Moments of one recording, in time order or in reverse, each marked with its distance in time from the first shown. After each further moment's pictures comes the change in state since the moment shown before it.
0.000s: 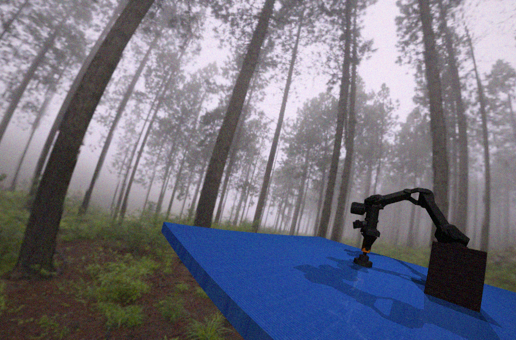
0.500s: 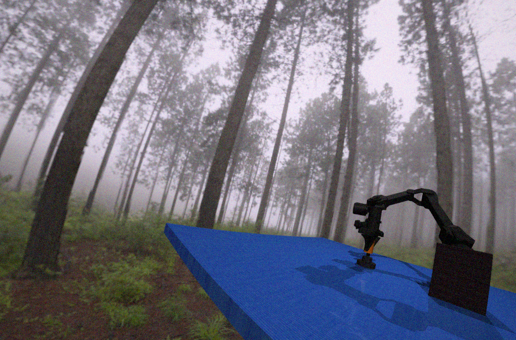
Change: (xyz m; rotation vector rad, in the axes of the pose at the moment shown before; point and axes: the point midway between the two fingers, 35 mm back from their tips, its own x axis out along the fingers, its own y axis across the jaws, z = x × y) arm -0.001 0.000 0.004 0.477 -0.003 0.000
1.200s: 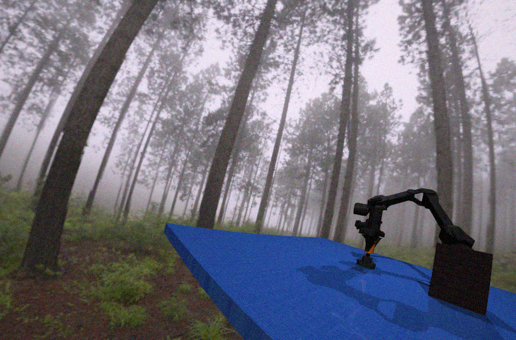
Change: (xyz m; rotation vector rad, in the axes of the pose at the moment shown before) arm 0.001 0.000 -0.004 0.010 0.002 0.000
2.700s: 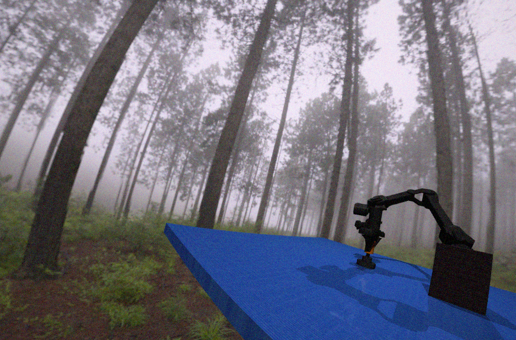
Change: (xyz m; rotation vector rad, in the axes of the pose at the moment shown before) arm 0.001 -0.002 0.001 0.017 0.001 0.000
